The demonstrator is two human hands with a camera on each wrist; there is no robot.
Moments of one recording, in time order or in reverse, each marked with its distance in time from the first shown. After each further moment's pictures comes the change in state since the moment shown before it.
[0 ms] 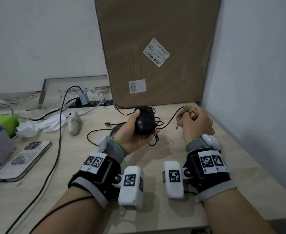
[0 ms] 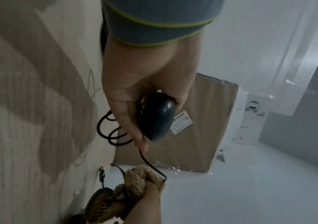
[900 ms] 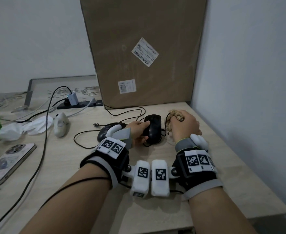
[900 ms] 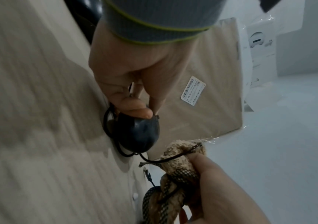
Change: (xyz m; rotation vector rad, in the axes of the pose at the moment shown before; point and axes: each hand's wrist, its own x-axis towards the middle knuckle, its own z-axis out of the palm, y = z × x) left_hand 0.065 -0.021 0.018 0.646 0.288 0.022; right_hand 0.009 0.012 0.001 -0.061 -0.124 0.052
